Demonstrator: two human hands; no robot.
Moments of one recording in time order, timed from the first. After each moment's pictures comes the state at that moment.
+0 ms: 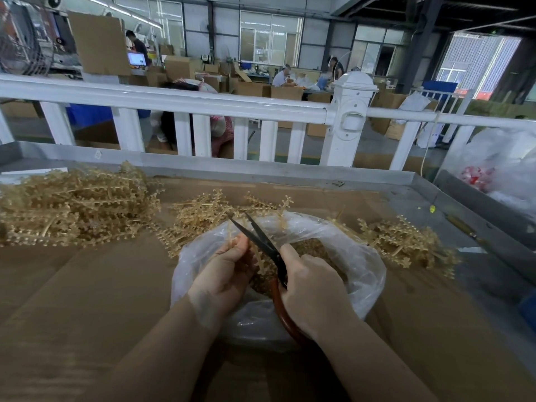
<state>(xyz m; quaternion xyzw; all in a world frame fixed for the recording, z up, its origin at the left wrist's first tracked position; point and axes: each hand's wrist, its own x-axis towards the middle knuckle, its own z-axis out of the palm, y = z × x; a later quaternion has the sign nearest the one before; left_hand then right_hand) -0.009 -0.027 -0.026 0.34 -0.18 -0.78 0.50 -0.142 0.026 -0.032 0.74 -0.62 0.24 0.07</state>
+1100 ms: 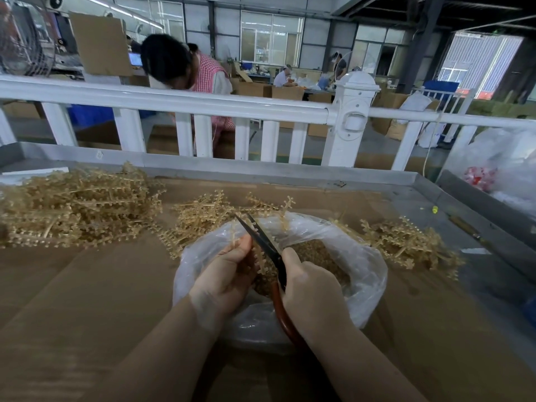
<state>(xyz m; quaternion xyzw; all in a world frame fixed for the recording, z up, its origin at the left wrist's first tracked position) -0.009 -0.025 -0.020 0.34 -0.18 -0.77 0.50 -0.132 0.026 -0.033 0.74 -0.63 0.23 0.06</state>
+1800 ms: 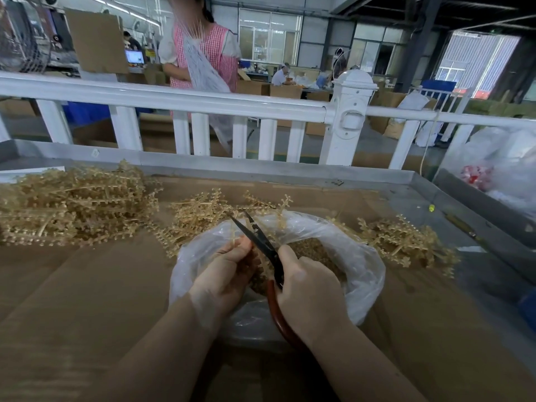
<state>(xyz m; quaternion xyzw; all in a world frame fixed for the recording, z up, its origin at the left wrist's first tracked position) -0.009 -0.023 -0.024 0.34 -0.23 -0.78 0.47 -0.128 0.033 -0.026 0.72 -0.64 0.26 0.08</state>
